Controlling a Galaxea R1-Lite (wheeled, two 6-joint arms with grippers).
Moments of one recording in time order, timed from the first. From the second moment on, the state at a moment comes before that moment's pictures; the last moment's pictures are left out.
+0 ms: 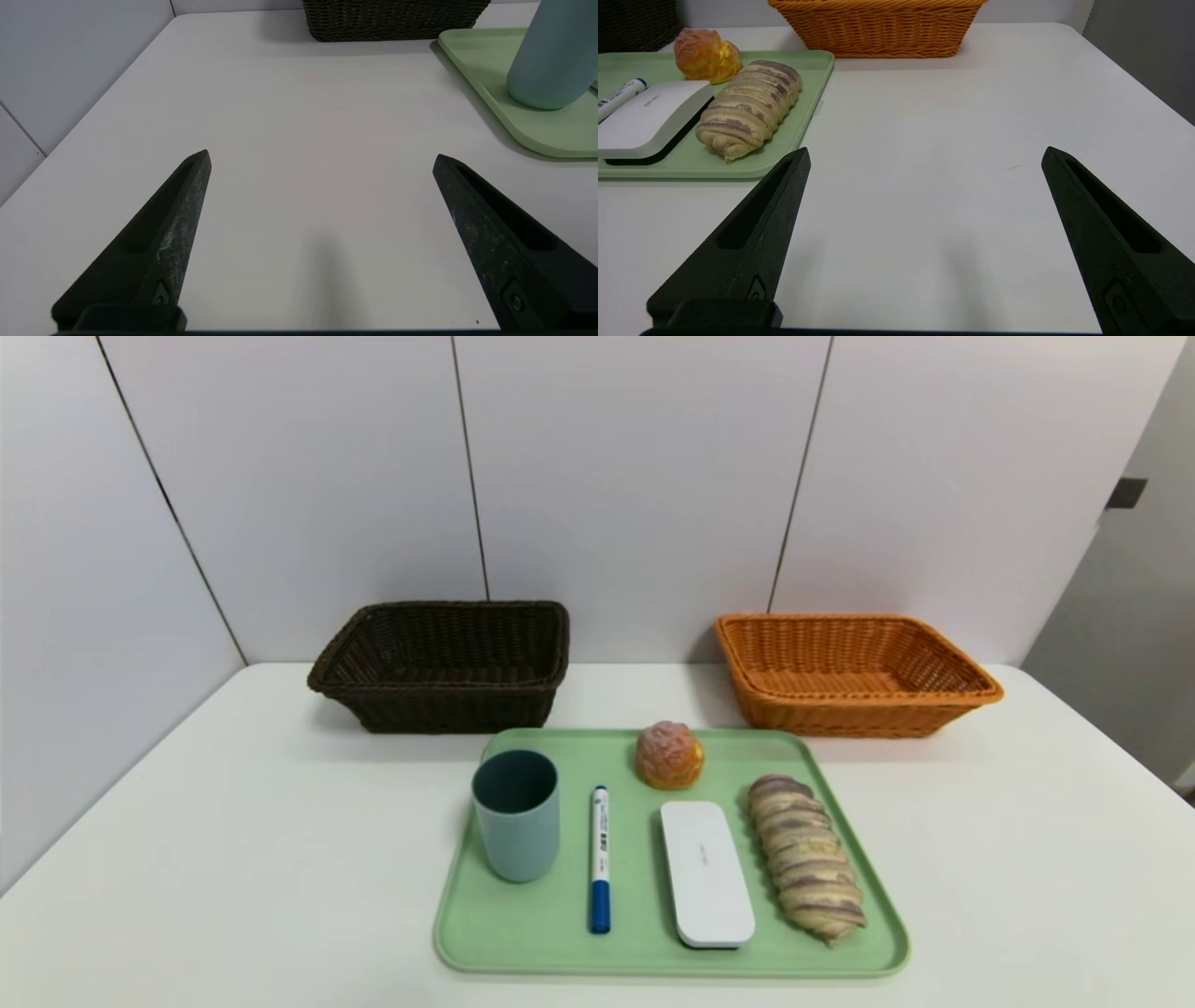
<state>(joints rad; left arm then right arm) 0.00 0.00 0.00 -0.01 0.00 0.01 0.00 0.00 0.00 0.00 0.00 0.01</state>
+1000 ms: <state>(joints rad) 0.00 0.15 -0.46 0.43 -0.03 -0.03 0.00 0.22 -0.47 0.30 0.07 0.06</state>
